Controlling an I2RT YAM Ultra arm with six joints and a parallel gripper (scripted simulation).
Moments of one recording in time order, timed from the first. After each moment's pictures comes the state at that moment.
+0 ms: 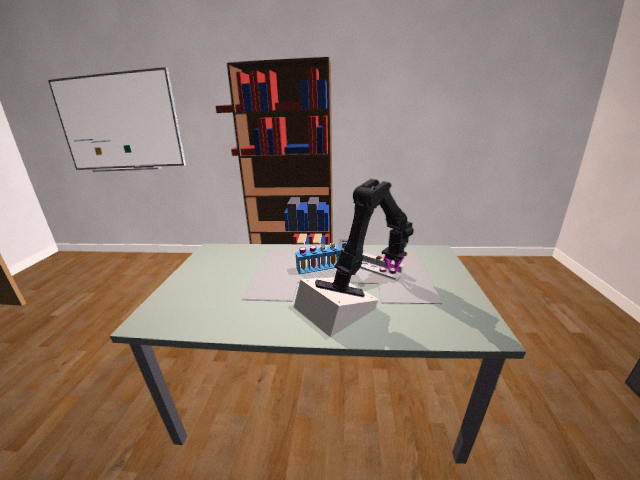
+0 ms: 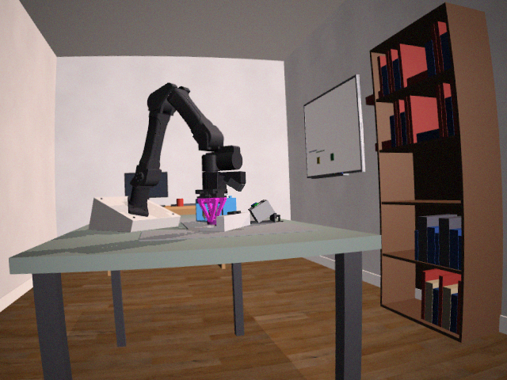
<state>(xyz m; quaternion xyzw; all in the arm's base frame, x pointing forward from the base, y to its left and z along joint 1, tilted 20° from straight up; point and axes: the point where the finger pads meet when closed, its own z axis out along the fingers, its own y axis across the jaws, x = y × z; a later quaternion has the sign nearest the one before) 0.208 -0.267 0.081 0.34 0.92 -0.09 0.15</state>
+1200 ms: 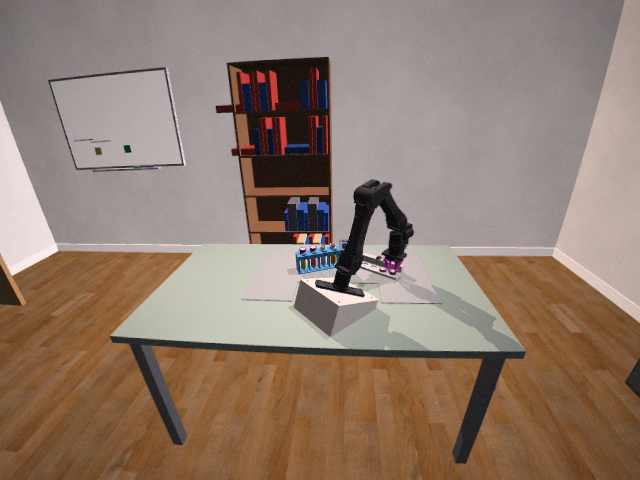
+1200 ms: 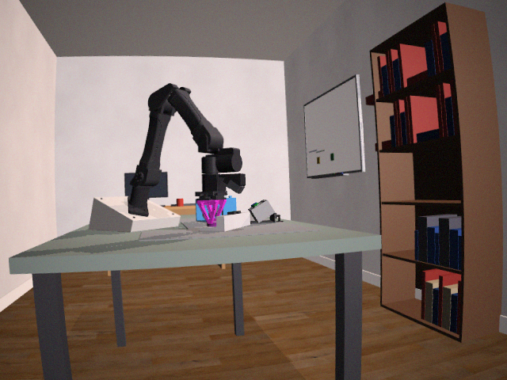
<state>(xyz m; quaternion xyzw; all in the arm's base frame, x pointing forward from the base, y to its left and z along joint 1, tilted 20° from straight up) 0.208 -0.269 0.075 0.34 0.92 -0.09 0.15</state>
